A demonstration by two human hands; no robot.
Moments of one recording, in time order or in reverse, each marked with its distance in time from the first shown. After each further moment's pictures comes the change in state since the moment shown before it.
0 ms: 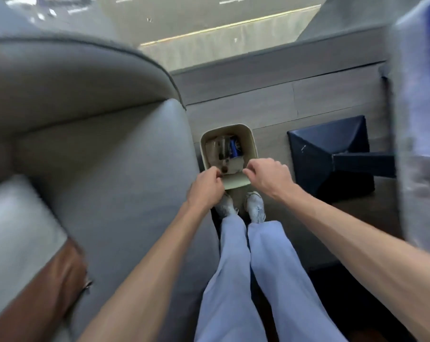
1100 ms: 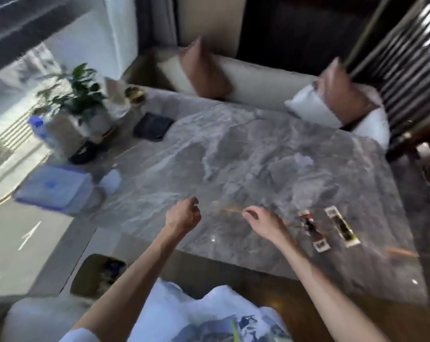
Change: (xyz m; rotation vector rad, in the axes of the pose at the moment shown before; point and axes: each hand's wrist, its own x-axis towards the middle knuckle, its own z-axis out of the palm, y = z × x) left_hand -0.483 0.288 0.220 0.806 -0.096 1.008; right_hand -0.667 0.268 0.061 0.901 0.677 0.817
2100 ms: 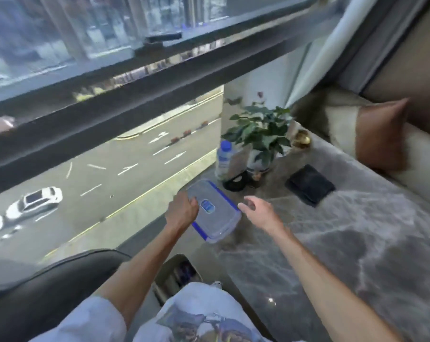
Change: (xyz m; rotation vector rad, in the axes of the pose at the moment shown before) left_hand 0.073 -0.373 -0.223 -0.377 0.432 -0.703; right_hand 0.214 -0.453 0.179 -0.052 -0.316 -0.408
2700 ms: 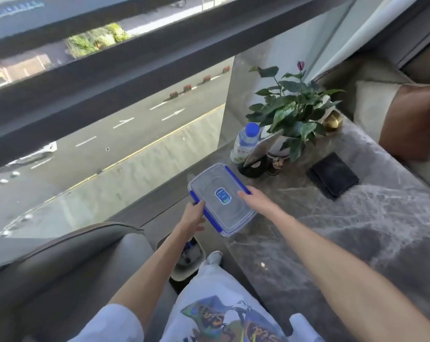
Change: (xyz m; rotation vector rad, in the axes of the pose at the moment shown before) left_hand 0.033 -0.049 0.034 -0.774 -0.443 -0.513; right_hand 0.075 -0.042 0.052 0.114 -0.301 0.241
